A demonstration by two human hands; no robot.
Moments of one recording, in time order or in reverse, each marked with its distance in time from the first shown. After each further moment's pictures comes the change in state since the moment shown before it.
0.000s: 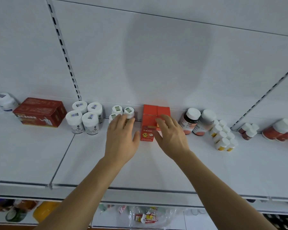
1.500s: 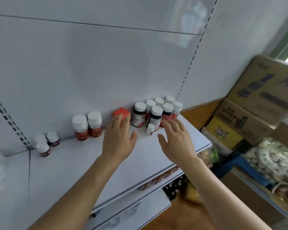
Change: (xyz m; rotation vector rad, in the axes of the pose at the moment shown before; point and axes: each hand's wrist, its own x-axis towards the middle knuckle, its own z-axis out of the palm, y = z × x) left_hand 0.051 0.663 0.321 -0.206 -0.163 0.435; right_hand -0.310 0.564 -0.339 -0.364 -0.137 0.663
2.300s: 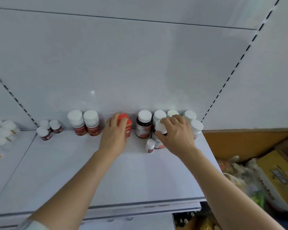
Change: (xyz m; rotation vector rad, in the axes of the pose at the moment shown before) left_hand 0.065 0.013 0.068 0.250 0.012 -0.364; right_hand 0.157 0.089 0.071 0.227 -0.036 -0.362
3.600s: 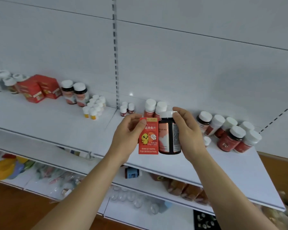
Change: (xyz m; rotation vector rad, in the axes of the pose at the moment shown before) left_hand -0.175 -0.068 -0.159 -1.230 0.228 -0.504; right_hand -0.072 -0.229 -0.060 1.343 -0.146 0.184
